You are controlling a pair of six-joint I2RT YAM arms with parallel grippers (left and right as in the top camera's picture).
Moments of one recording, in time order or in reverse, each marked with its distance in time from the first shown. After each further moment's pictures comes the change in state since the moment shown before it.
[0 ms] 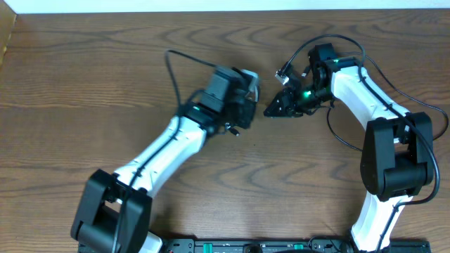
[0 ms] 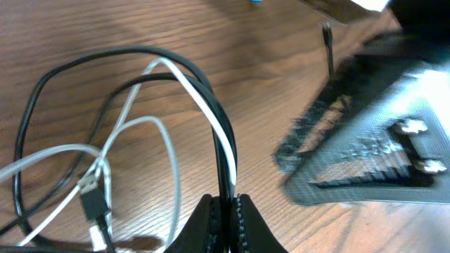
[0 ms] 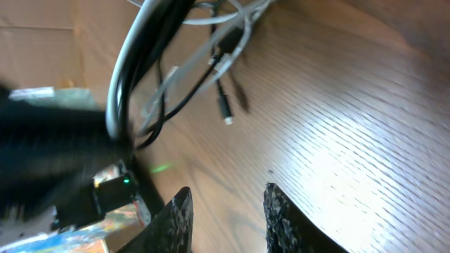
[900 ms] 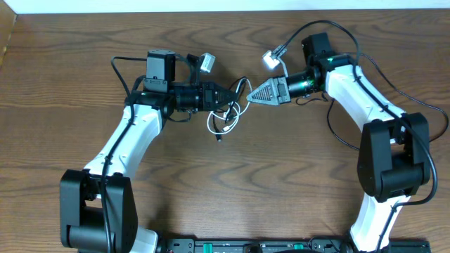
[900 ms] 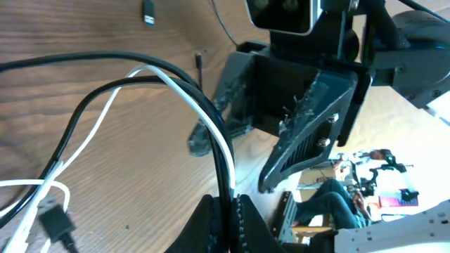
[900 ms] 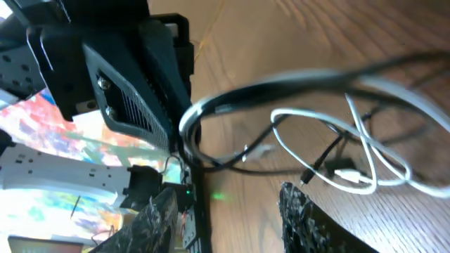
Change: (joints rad) left arm 0.336 0.001 0.000 0.020 0.745 -0.107; right arm 0.046 0.000 0.027 0.230 -0.409 -0.070
